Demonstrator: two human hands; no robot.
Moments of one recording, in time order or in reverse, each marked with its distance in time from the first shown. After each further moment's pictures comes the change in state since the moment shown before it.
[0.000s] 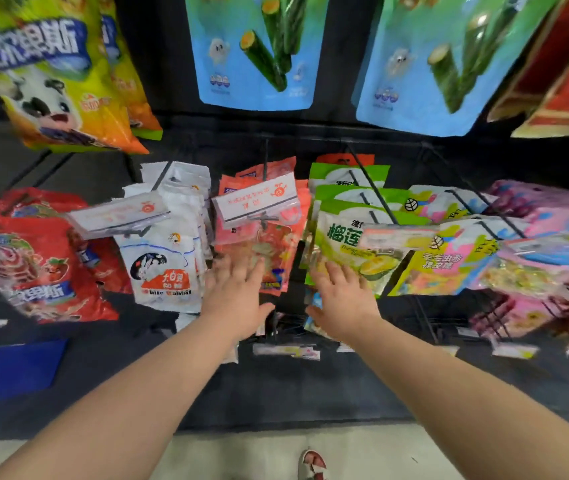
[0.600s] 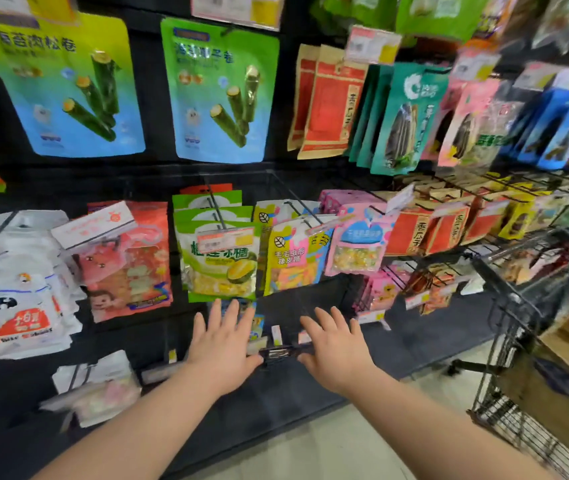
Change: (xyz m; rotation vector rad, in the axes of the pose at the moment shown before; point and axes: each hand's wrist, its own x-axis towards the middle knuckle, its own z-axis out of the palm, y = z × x) left_hand -0.100 0.173 -0.003 0.091 -0.053 0.324; right_hand -0.195 0.130 0.004 0.043 0.024 0.255
